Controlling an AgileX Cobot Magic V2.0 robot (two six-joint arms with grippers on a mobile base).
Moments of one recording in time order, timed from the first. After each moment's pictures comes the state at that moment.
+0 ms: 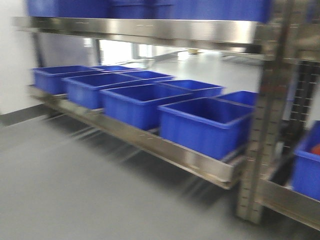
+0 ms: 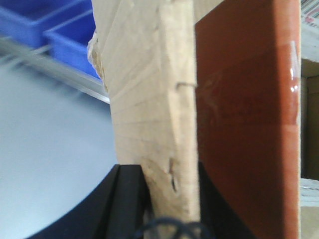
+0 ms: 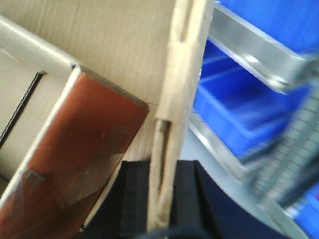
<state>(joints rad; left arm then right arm) -0.31 1.38 -1.95 0.03 1.16 -0.17 0.25 1.35 -1.81 0.25 1.03 -0.12</state>
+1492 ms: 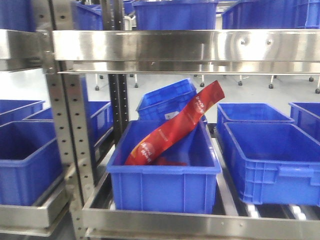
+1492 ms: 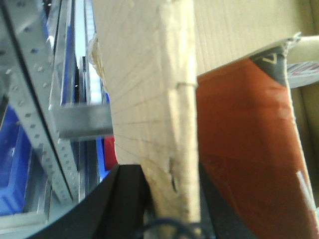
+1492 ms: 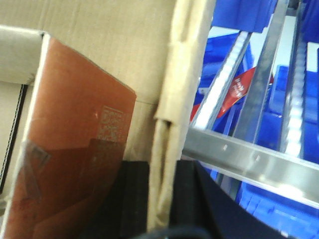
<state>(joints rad) -0.31 1.38 -1.95 0.02 1.16 -0.17 0.25 1.35 -1.81 0.25 1.03 -0.12</state>
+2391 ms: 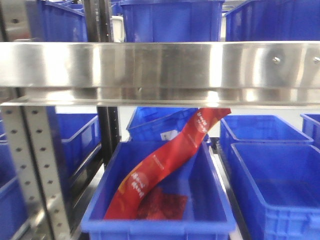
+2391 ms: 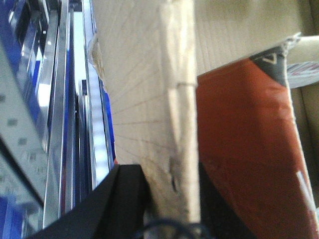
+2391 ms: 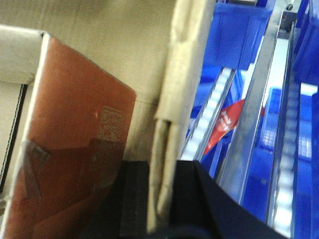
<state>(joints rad) -0.31 1.38 -1.95 0.02 1.16 -0.17 0.25 1.35 -1.81 0.25 1.03 -0.12</state>
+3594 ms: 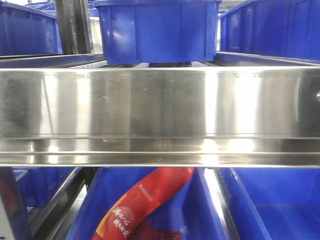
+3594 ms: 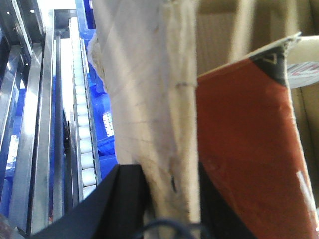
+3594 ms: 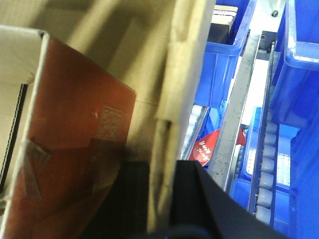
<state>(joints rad) -0.31 1.38 -1.95 0.02 1.16 -0.17 0.25 1.35 -1.81 0.25 1.03 -0.12</state>
